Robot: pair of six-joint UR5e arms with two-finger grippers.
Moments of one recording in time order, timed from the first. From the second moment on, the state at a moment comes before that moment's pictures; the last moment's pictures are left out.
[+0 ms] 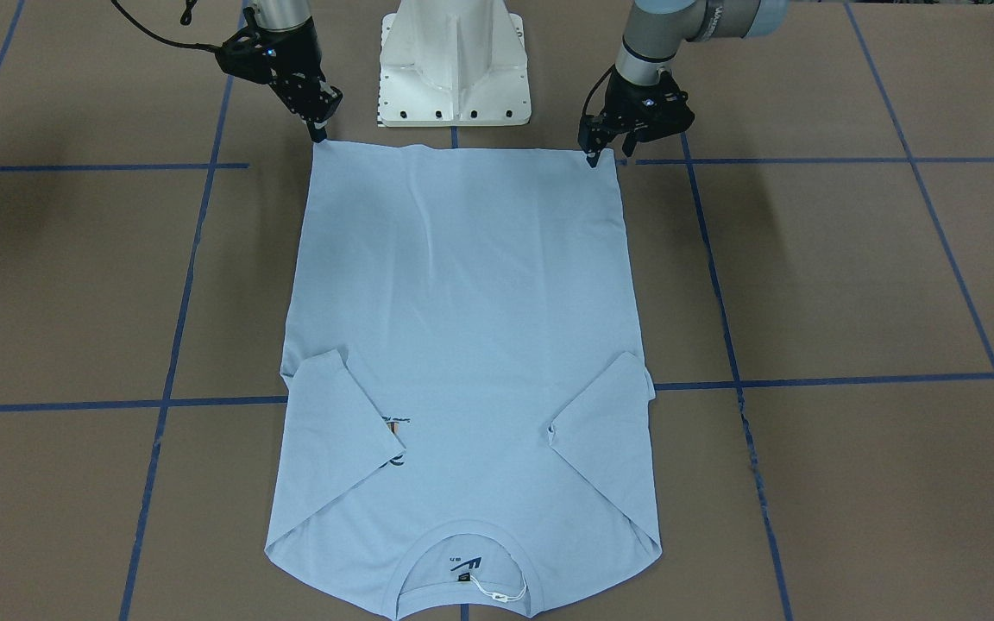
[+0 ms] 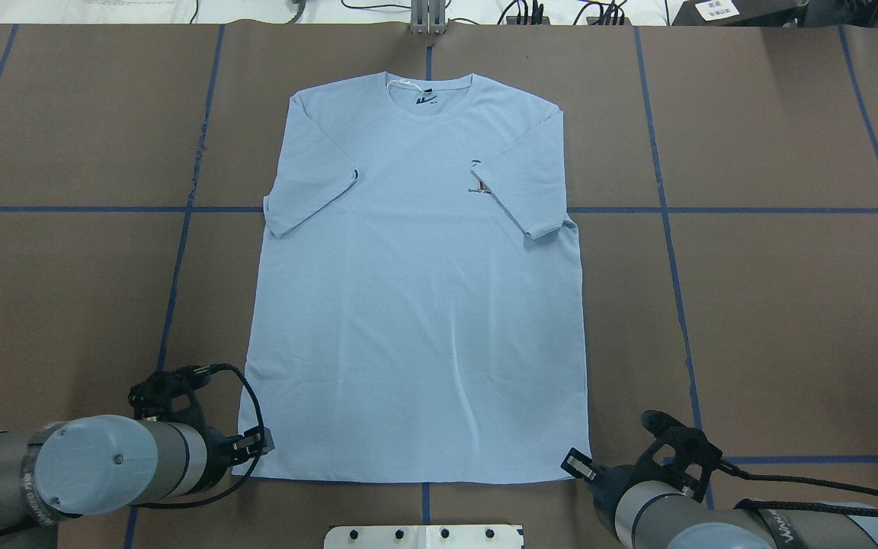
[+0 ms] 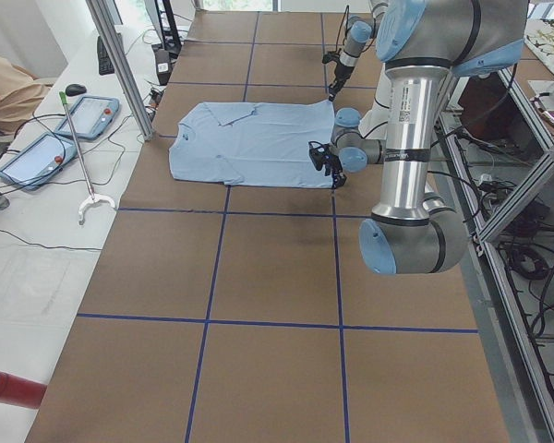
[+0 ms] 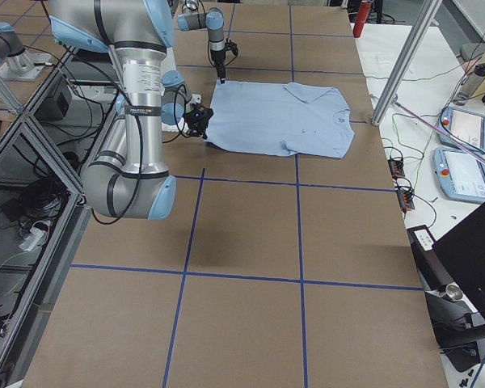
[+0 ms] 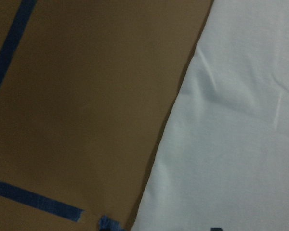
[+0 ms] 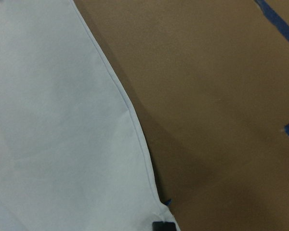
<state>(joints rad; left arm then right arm) -0.18 -1.65 -2.06 -1.84 -1.64 -1.81 -0.02 -1.51 2.20 -1.44 1.27 2.18</state>
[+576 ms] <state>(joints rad) -0.16 -1.65 -2.05 -1.84 -1.66 -1.85 -0.02 -1.51 2.20 -1.44 1.27 2.18</state>
